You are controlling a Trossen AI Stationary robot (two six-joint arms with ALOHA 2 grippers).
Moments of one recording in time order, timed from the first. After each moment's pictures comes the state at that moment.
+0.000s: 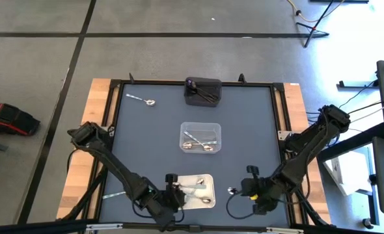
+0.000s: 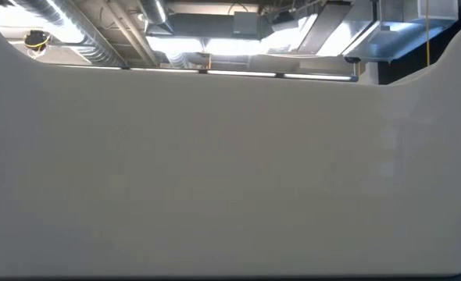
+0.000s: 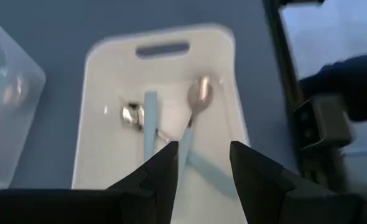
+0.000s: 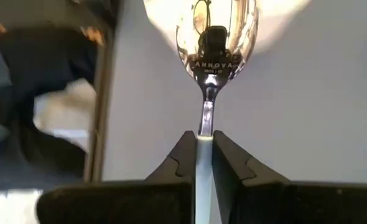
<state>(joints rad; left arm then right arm) -0.71 1.91 1.46 -0.50 -0.51 -0.54 0.86 1.45 1.01 -0.60 0.26 0.79</state>
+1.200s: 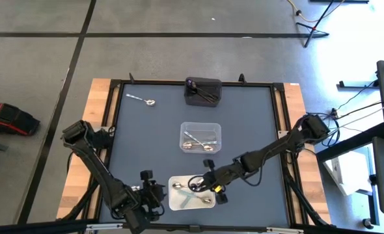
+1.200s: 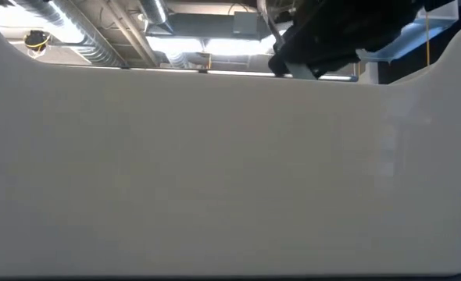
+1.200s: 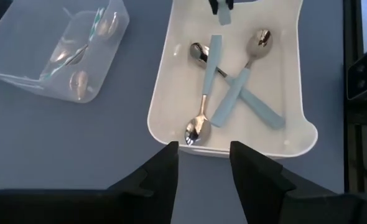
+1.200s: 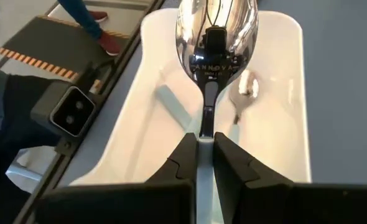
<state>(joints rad) -0.86 1.83 1.46 -0.93 -0.72 -0.96 0.47 1.75 1.04 0.09 0.01 0.18</state>
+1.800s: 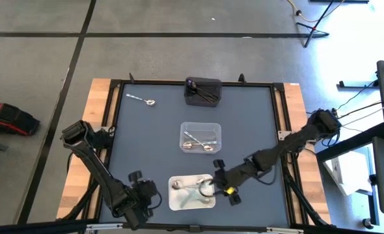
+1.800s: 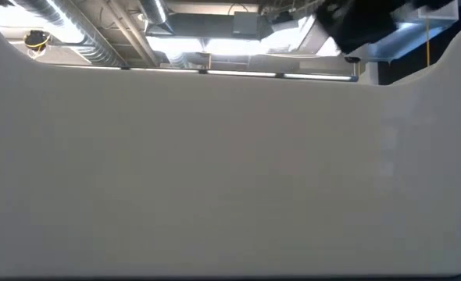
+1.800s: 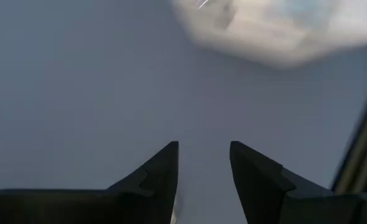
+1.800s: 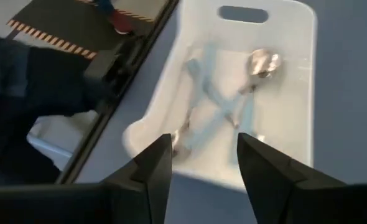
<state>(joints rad) -0.88 1.83 1.41 -1.06 -0.39 -1.27 0.54 1.60 1.02 -0.13 0.01 0.17</state>
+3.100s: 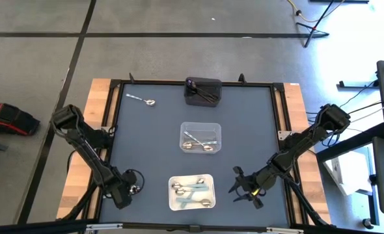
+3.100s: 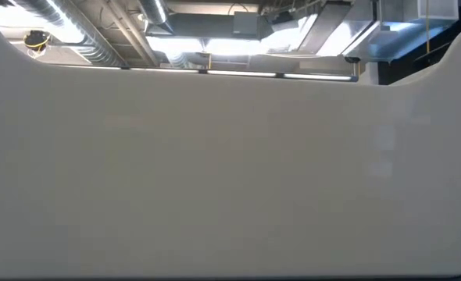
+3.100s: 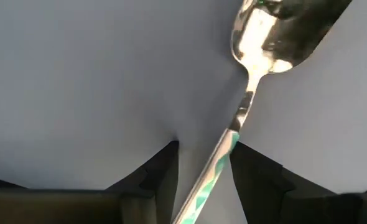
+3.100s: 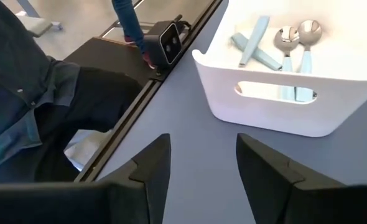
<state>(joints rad) -0.95 1.57 0.78 -0.67 0.18 -1.56 0.75 1.44 0.48 0.47 0.13 0.31</state>
